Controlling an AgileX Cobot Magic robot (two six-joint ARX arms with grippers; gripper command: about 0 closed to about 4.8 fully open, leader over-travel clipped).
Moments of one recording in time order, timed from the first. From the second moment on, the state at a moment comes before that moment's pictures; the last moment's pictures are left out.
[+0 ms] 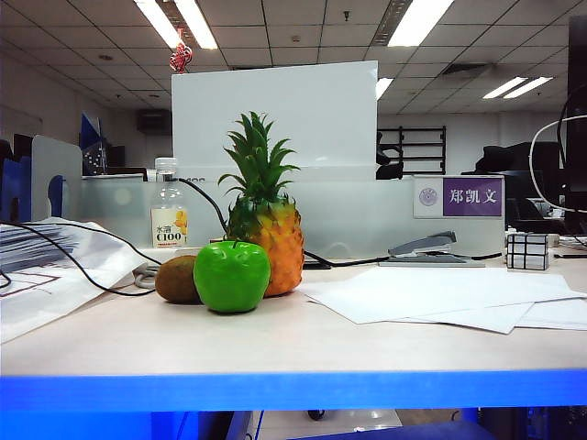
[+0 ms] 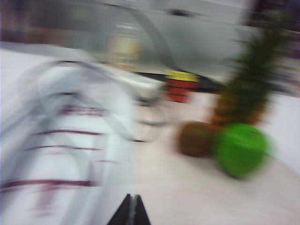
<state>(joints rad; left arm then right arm) -0.02 0.00 0.01 -0.05 0.25 -0.11 0.13 0.00 0.01 0.10 -0.01 0.20</state>
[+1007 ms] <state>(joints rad) -0.02 0.00 0.01 -0.02 0.60 -0.15 0.13 0.00 0.02 -0.16 -0.60 0.43</state>
